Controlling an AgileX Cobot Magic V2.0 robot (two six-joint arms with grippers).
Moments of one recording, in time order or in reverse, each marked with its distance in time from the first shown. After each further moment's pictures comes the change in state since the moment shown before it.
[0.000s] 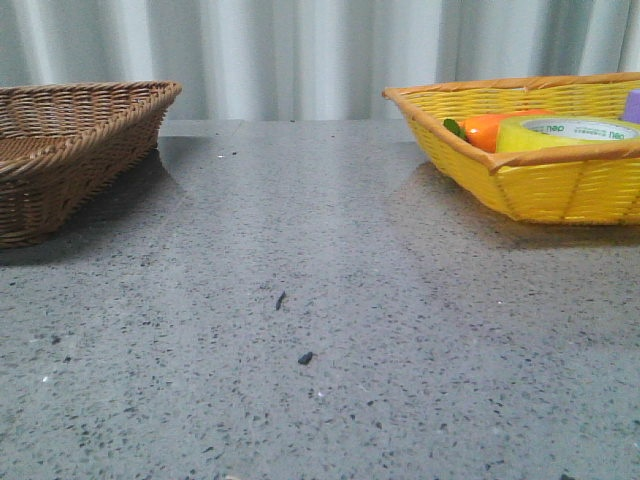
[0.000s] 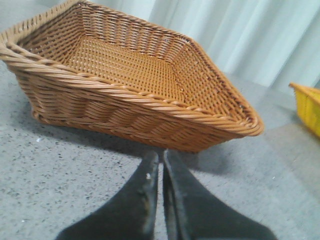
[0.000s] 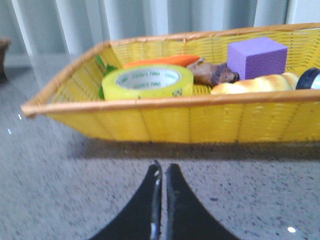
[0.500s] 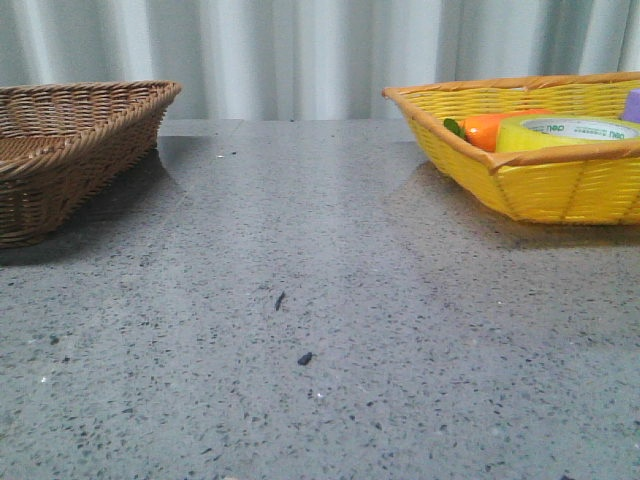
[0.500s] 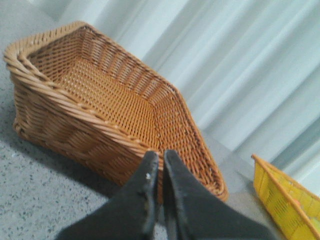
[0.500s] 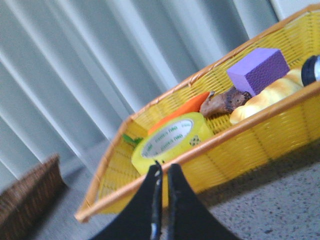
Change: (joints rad) left arm 0.000 0.000 0.000 -0.276 -0.141 -0.002; right arm 0.000 0.000 0.000 0.499 -0.173 0.000
